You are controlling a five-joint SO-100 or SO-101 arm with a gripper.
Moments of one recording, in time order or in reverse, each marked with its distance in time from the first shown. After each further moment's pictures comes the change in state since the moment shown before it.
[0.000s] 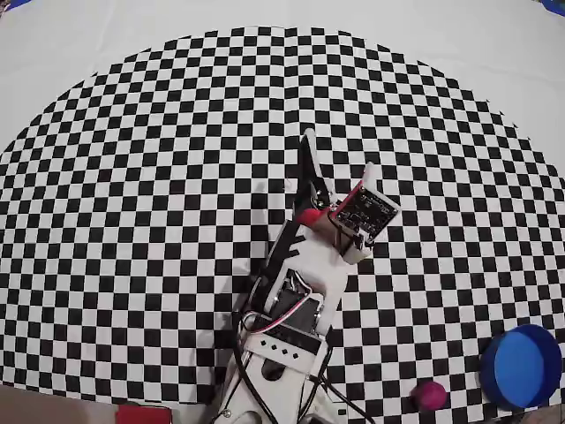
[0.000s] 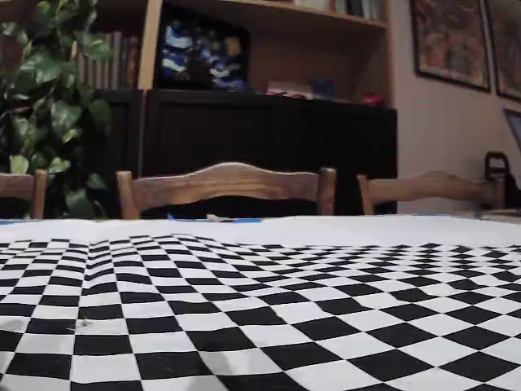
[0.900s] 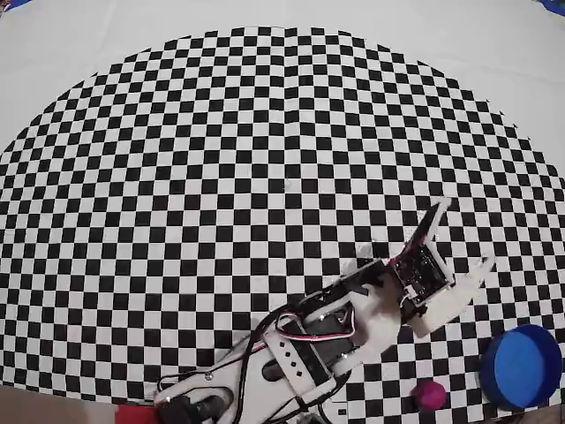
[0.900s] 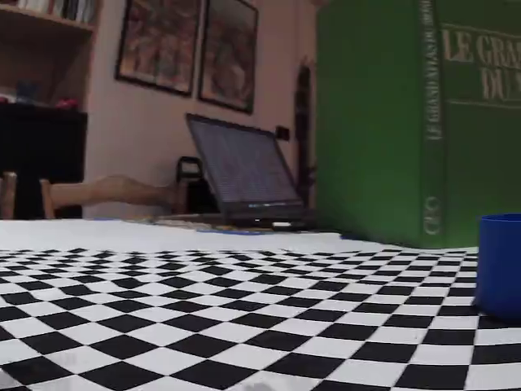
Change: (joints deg) arm 38.8 0.1 0.0 -5.7 -15.4
